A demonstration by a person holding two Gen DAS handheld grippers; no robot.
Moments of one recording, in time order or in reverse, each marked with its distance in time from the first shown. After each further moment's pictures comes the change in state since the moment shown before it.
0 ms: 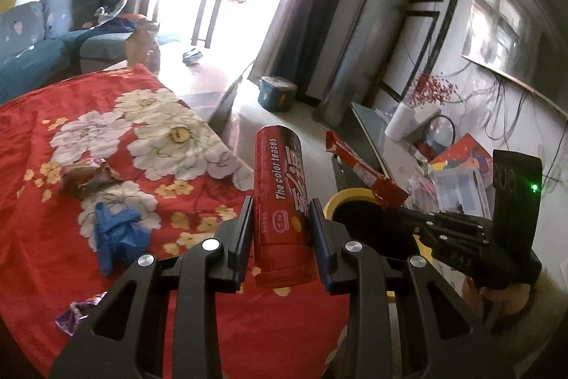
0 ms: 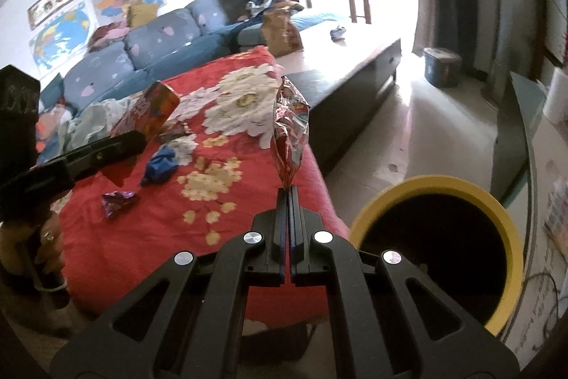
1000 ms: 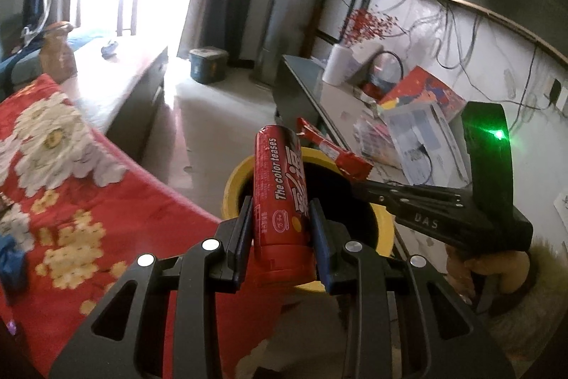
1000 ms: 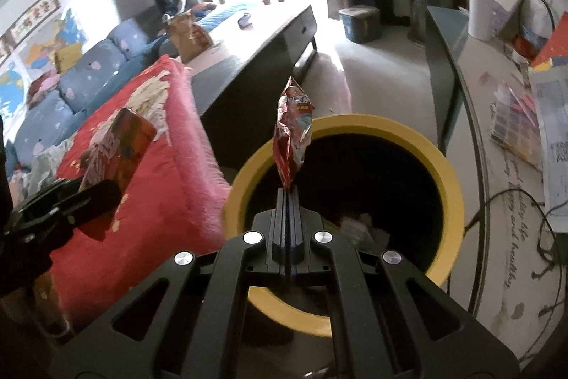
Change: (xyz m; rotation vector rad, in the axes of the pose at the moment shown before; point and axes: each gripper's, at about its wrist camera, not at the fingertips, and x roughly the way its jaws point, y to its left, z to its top) left arm 0.088 -0.118 -0.028 0.211 0.156 -0.186; right arm -0.018 -0.113 -0.046 0.291 0.036 -0.190
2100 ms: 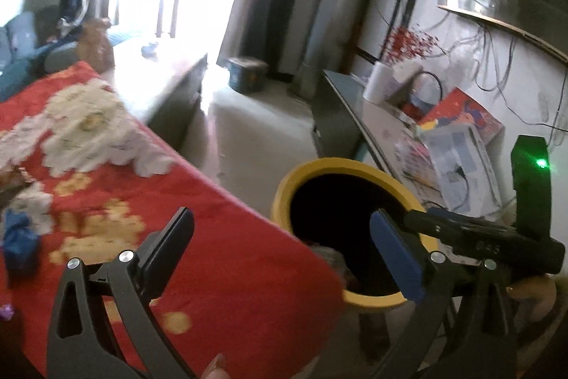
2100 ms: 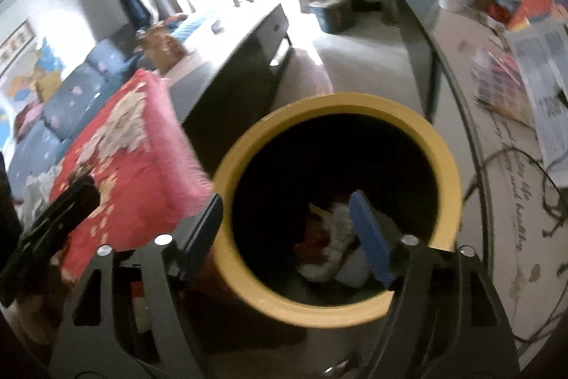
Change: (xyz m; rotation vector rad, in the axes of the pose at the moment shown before) left arm -0.004 0.043 -0.015 -0.091 -0.091 0.159; right arm 0.008 -0.008 -0.018 0.104 -0.008 -0.035
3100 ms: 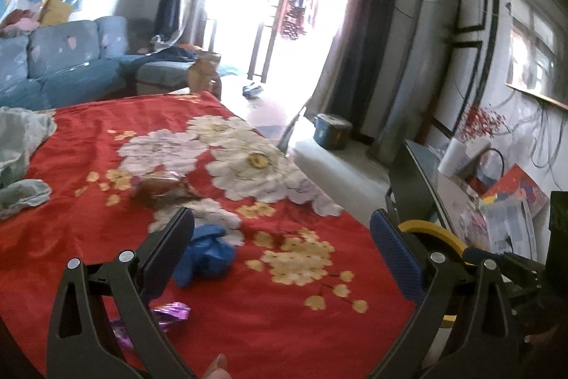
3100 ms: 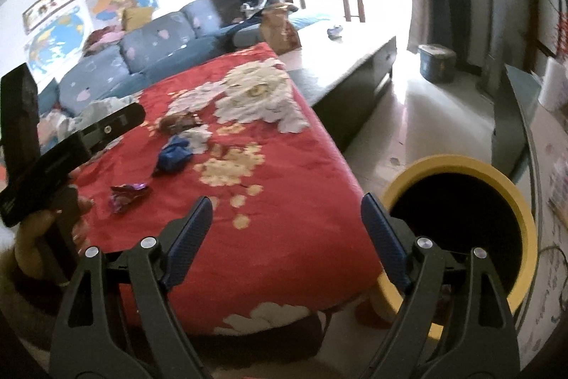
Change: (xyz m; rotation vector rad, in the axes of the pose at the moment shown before) left arm -0.124 0.118 -0.003 -0.189 -0.225 0.280; right arm -0.024 0.161 -0.020 -0.387 -0.036 0.223
